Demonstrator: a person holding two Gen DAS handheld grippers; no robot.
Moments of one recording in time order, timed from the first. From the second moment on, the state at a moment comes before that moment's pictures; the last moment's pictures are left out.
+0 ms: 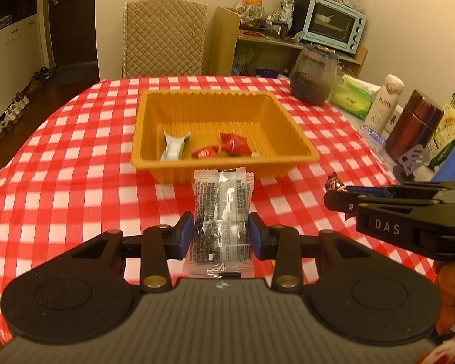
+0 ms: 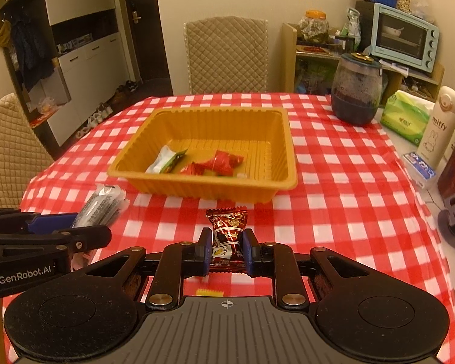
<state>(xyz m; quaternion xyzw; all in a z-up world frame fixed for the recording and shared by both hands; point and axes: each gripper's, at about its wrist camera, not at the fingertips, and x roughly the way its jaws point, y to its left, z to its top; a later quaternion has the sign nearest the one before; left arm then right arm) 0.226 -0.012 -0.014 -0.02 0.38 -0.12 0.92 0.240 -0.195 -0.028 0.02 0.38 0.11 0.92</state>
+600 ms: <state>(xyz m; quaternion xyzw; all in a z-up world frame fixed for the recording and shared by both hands) 0.324 -0.009 -0.006 -0.01 0.37 -0.11 0.92 0.340 -0.202 -0.010 0.06 0.36 0.12 0.92</state>
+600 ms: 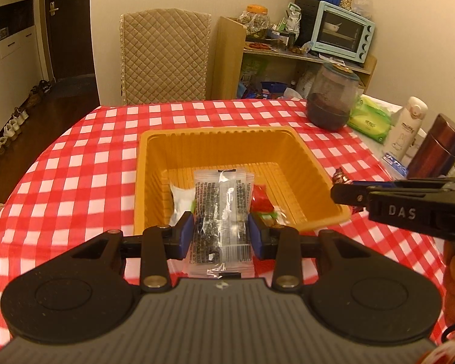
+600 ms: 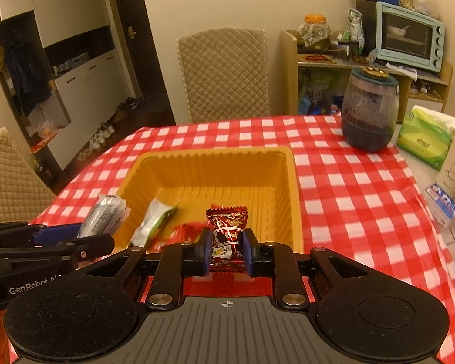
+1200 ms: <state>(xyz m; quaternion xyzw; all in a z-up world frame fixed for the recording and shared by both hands) 0.390 -0.013 -0.025 -0.01 0.37 -0.11 0.92 0.382 -0.209 -0.035 0.05 0.38 0.11 0.92</state>
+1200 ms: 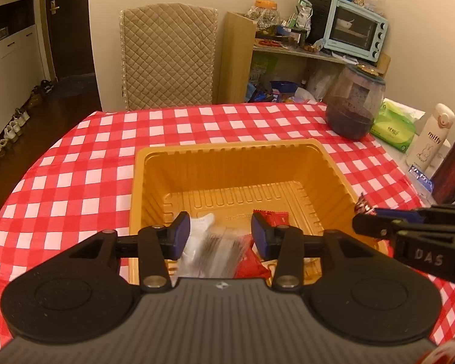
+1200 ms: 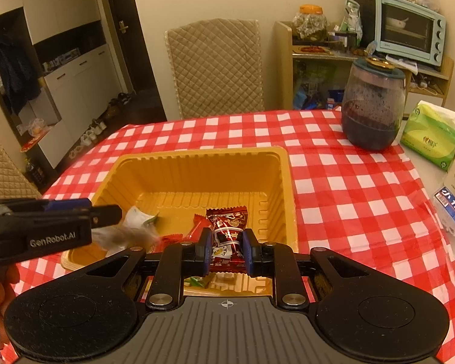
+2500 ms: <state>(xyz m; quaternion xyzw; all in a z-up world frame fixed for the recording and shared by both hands) 0.256 0.018 -0.008 -0.05 0.38 -0.07 0.92 0.293 -0.239 -0.007 0.13 0.35 0.08 0.92</state>
